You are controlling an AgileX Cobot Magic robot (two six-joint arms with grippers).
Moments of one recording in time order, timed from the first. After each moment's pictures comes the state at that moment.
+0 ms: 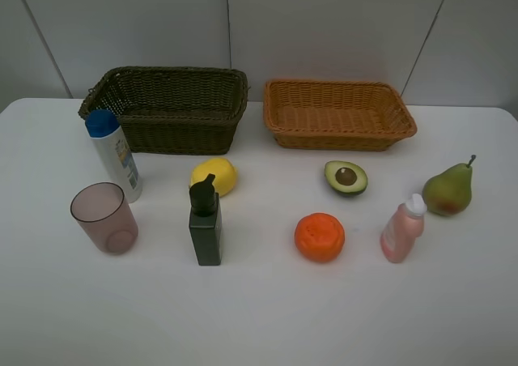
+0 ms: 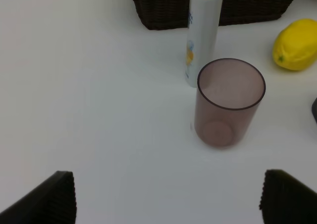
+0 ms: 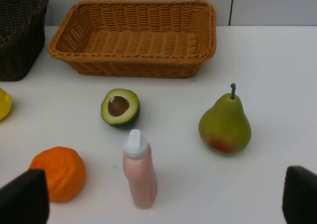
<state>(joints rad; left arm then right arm) -0.09 0.00 -0.41 -0.08 1.08 0.00 -0.04 0.00 -0.52 0.15 1.04 -0.15</state>
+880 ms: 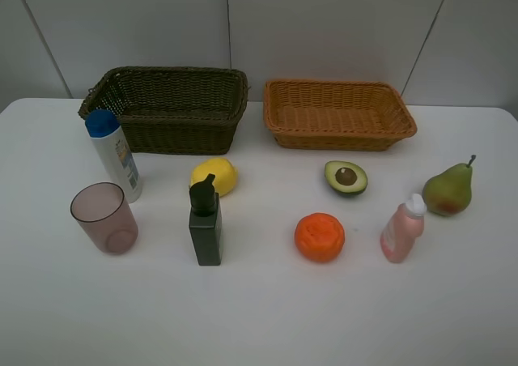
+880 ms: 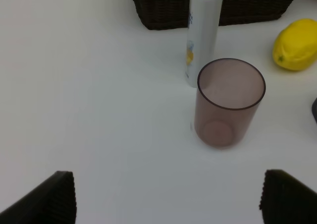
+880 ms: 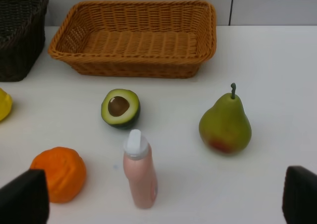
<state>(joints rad) -0.09 0.00 -0.41 -0.08 1.08 0.00 -0.04 0.00 -0.52 0.15 1.04 -0.14</state>
